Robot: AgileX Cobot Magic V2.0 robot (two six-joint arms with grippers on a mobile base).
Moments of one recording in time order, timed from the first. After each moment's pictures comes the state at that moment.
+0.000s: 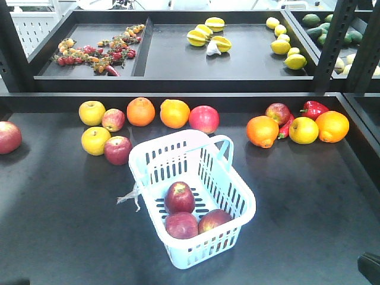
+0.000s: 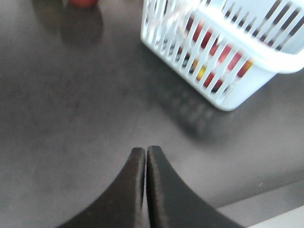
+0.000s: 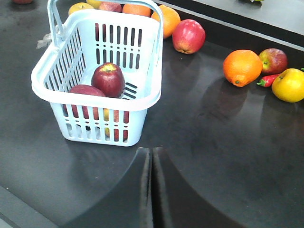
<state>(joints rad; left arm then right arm) -0.36 0.45 -0.09 -0.16 0.40 -0.08 0.35 0.26 -0.35 0.12 0.64 -0.24</state>
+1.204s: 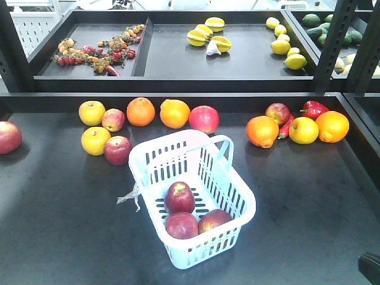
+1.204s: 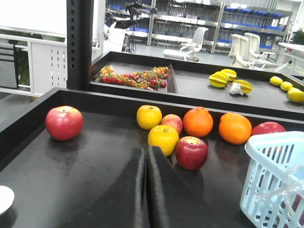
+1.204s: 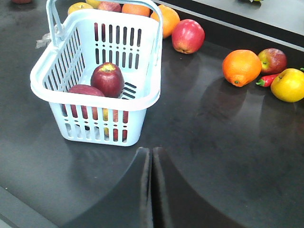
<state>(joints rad) 0.06 -0.01 0.02 0.09 0.12 -0.26 0.35 0.26 -0.35 0.12 0.64 -0.24</state>
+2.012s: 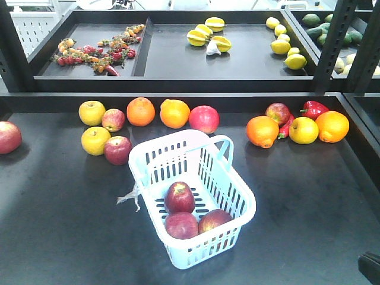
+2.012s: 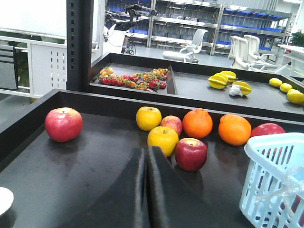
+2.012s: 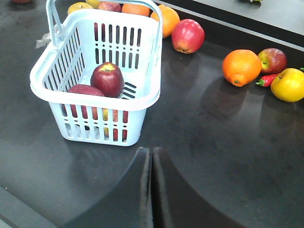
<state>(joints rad) 0.06 -0.01 0.02 0.09 0.12 -0.26 0.35 0.26 -0.35 0.12 0.64 -0.24</state>
